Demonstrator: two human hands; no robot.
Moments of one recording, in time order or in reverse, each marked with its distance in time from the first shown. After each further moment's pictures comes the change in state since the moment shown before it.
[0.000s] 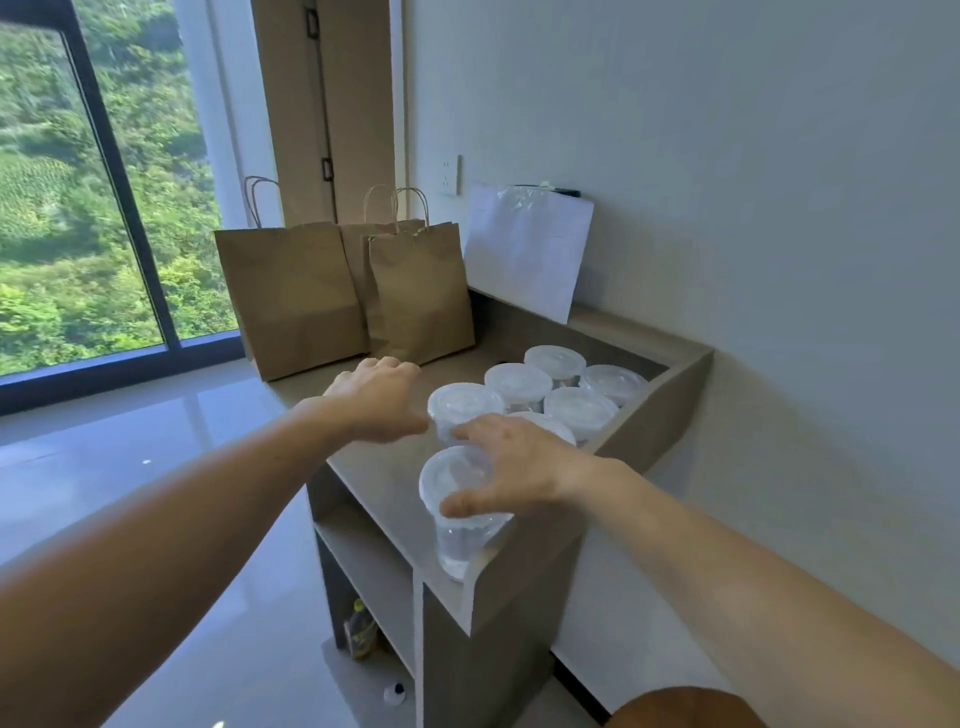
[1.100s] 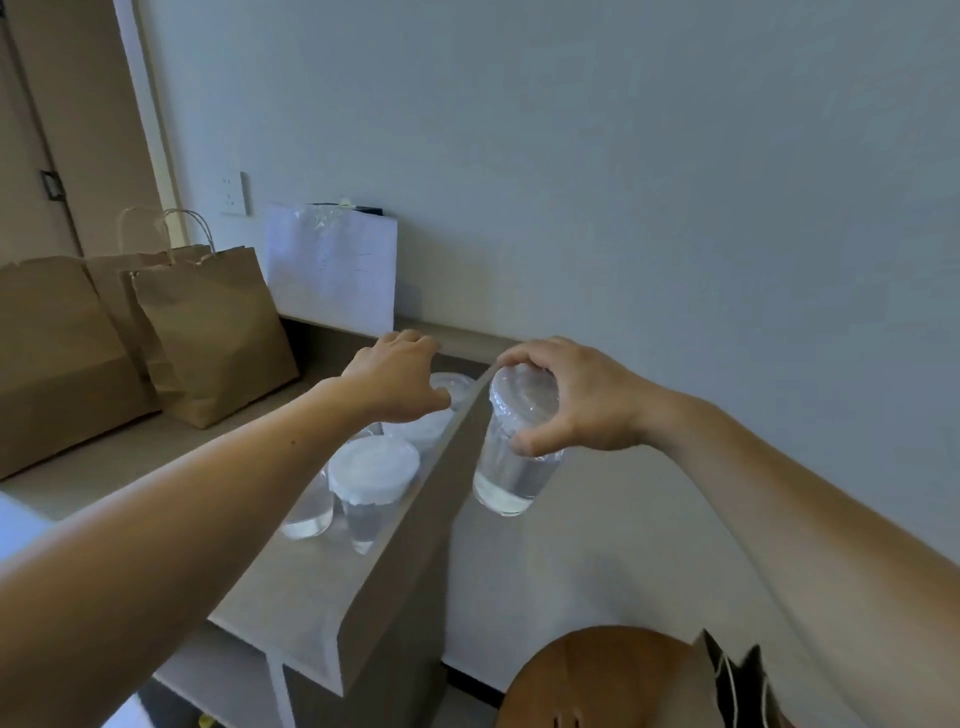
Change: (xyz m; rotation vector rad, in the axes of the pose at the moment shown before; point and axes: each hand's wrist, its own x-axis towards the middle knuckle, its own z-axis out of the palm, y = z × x) left_hand 0.045 0.170 -0.032 -0.149 0.125 0.492; right_hand -0.144 0.065 -0.103 0.086 0.390 0.364
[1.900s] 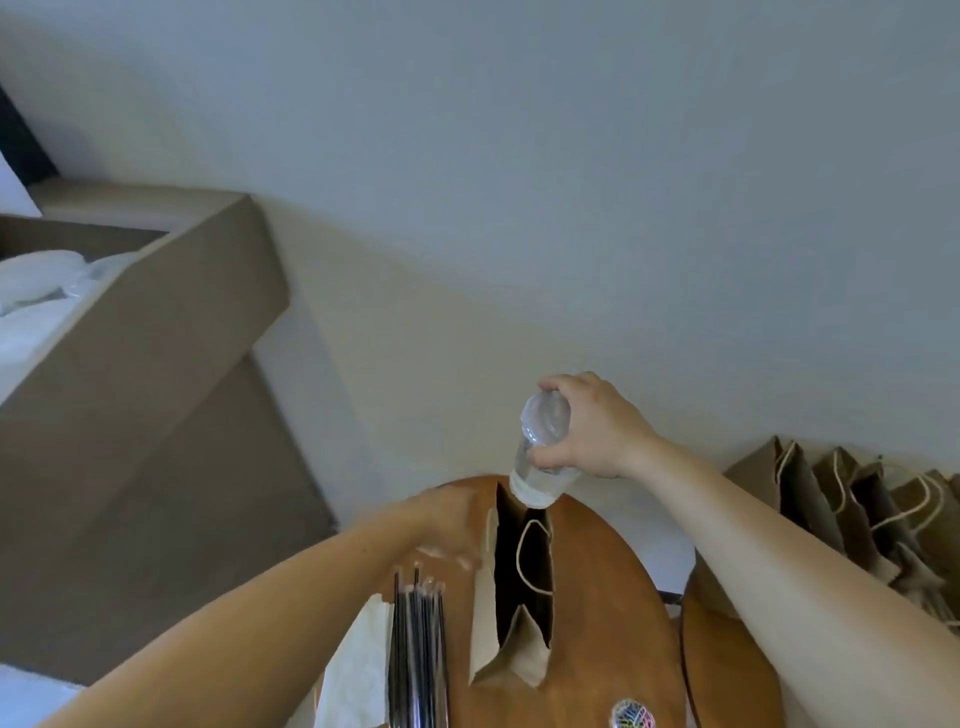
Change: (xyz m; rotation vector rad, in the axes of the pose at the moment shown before) left_hand -0.047 0.303 0.312 -0.147 -0.985 0.104; right_hand -0.197 0.334 0.048 0.052 0.001 0.572
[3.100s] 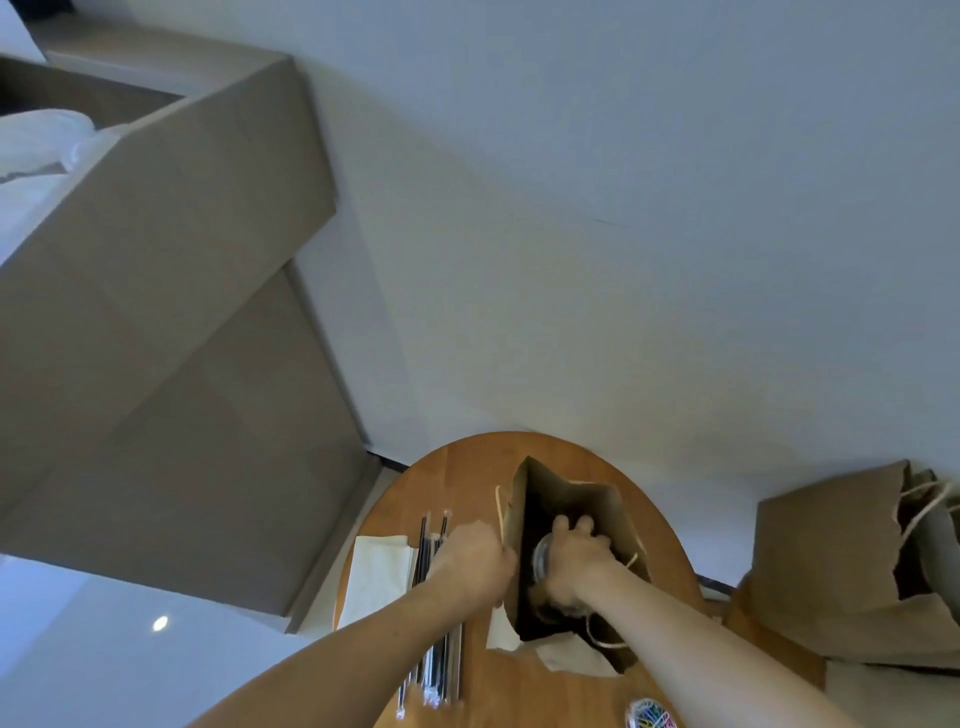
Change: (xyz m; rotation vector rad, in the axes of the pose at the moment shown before) left_hand 0.021 -0.013 0.094 -0.533 0.185 -0.224; right_hand -0.002 0.051 0.224 -0.399 -0.706 0.288
